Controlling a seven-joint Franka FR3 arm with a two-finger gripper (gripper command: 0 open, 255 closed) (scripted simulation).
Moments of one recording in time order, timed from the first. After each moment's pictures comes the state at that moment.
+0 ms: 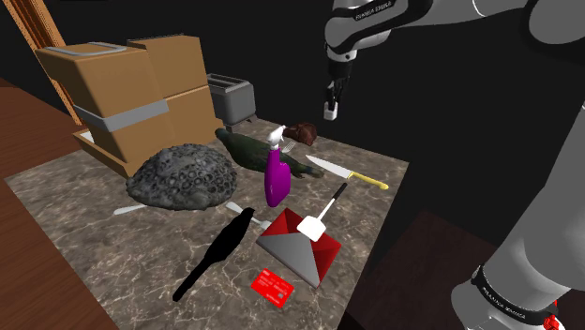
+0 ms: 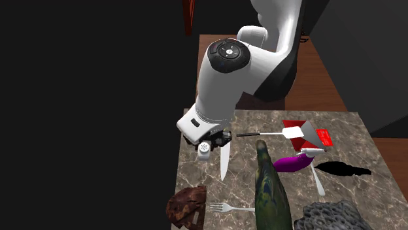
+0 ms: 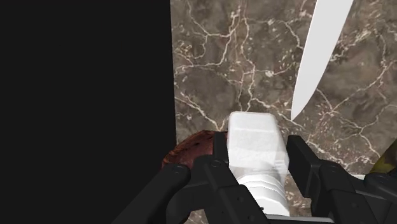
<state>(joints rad) -0.02 0.16 -0.19 -1.74 -0.04 2.03 -0.42</state>
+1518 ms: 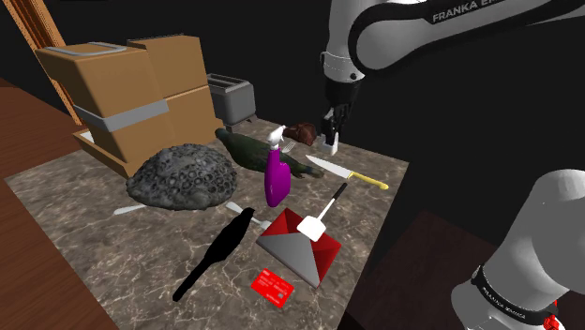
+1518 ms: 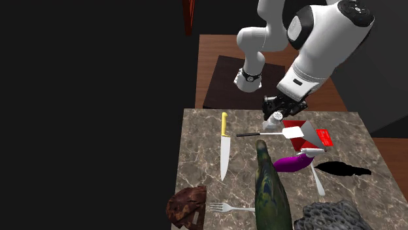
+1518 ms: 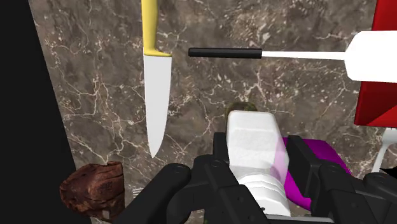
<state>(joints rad) 0.16 -0.36 0.04 -2.28 -0.10 2.02 0.00</state>
